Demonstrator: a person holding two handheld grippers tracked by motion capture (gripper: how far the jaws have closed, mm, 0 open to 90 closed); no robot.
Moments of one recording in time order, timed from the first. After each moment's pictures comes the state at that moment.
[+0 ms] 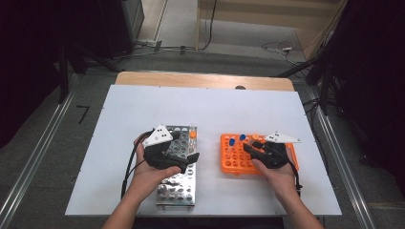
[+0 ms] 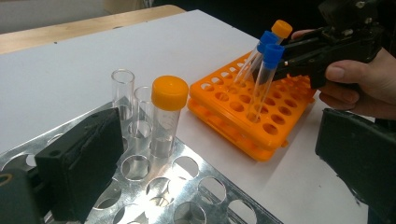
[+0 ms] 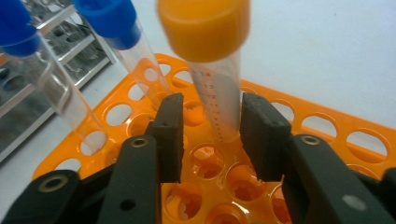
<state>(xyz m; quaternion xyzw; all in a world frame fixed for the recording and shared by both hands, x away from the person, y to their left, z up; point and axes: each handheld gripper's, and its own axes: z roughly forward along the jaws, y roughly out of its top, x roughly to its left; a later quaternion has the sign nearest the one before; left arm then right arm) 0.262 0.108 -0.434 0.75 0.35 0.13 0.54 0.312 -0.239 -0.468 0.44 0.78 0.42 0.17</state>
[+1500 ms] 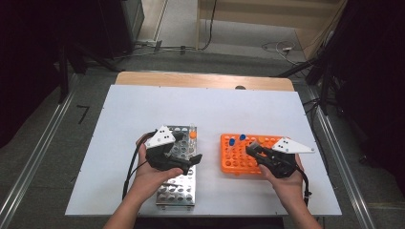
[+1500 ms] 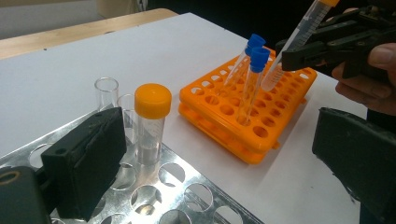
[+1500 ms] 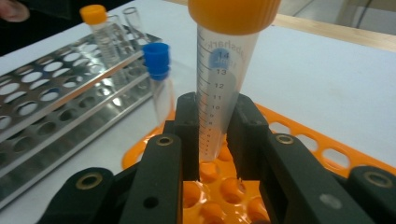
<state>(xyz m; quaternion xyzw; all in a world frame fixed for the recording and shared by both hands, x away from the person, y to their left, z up) 0.259 0.101 -0.432 0.76 0.34 0.13 0.54 0.276 -0.248 -0.440 0.34 0.79 0.49 0.17</state>
